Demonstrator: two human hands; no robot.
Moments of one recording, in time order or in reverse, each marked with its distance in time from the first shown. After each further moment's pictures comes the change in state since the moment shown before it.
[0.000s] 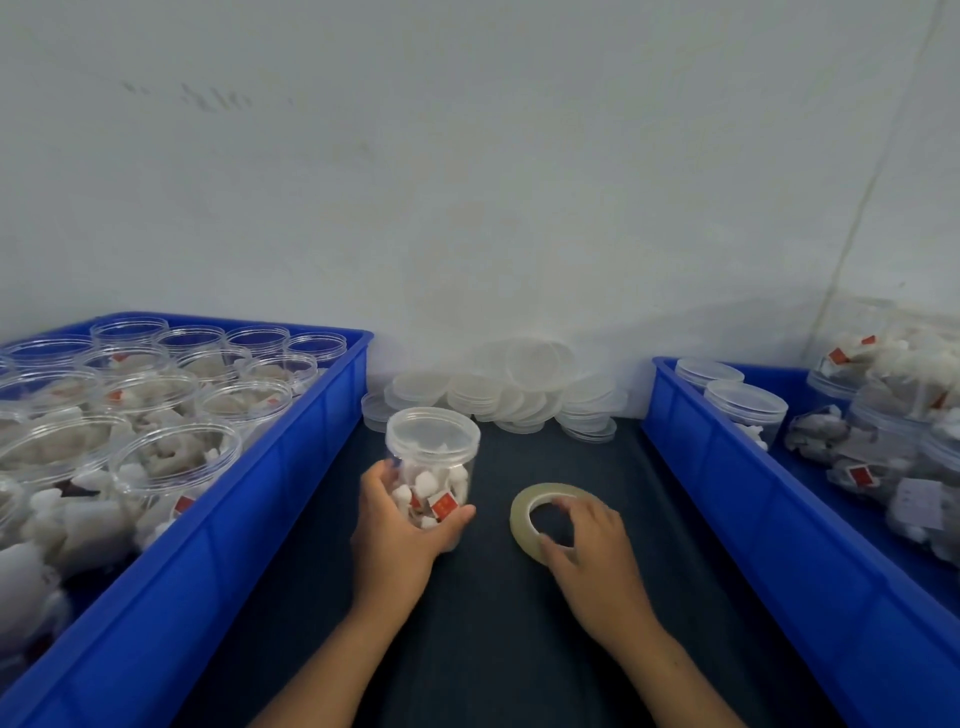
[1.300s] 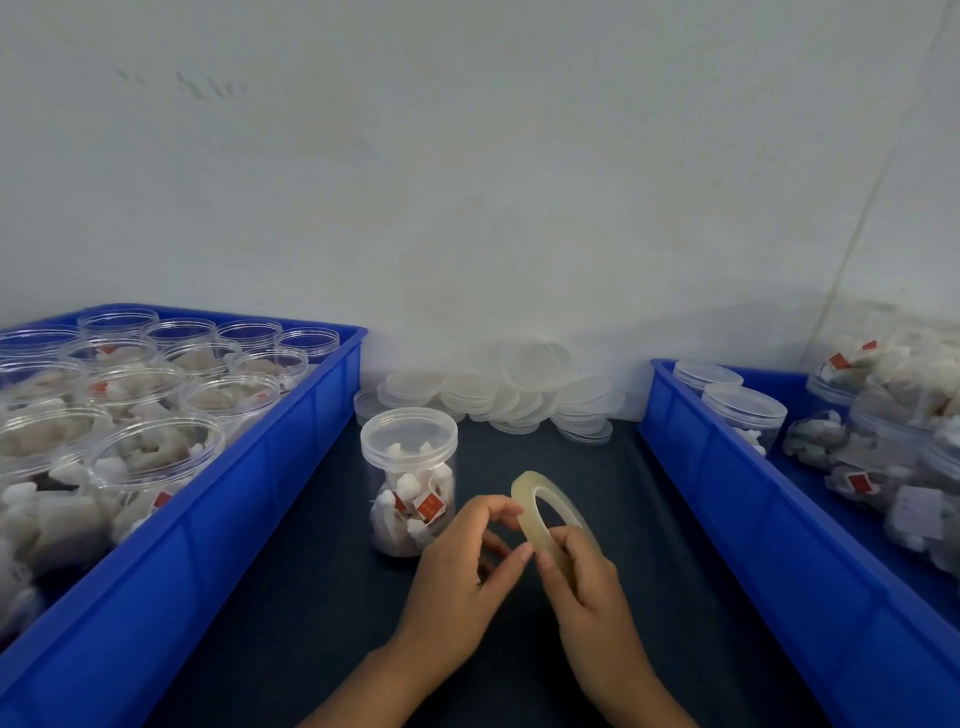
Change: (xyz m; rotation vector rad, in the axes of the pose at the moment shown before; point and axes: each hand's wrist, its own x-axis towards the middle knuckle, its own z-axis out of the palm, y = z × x) left_hand -0.039 0.026 0.022 -0.094 -0.407 0.386; right_hand -0.033 -0.013 -0.003 0.510 0.002 -0.056
